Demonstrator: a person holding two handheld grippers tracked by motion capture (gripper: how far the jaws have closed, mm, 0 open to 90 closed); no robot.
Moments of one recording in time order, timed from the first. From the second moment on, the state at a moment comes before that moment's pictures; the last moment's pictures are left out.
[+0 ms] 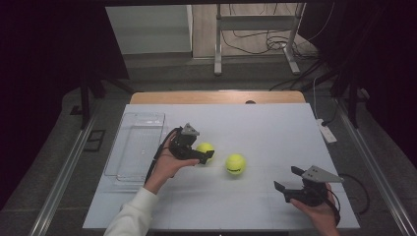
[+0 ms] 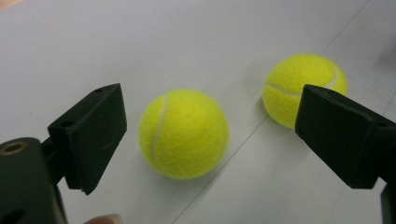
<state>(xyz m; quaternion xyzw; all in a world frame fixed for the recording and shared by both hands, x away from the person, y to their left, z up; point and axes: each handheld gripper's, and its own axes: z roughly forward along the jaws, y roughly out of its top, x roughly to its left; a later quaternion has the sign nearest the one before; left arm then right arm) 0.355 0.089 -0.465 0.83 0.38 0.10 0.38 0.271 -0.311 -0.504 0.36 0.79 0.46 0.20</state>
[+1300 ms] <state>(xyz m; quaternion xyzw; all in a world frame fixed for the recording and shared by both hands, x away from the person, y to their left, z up) 0.374 0.080 -0.493 0.85 0.40 0.08 0.34 0.270 -0.311 -0.504 0.36 0.79 0.46 0.20</state>
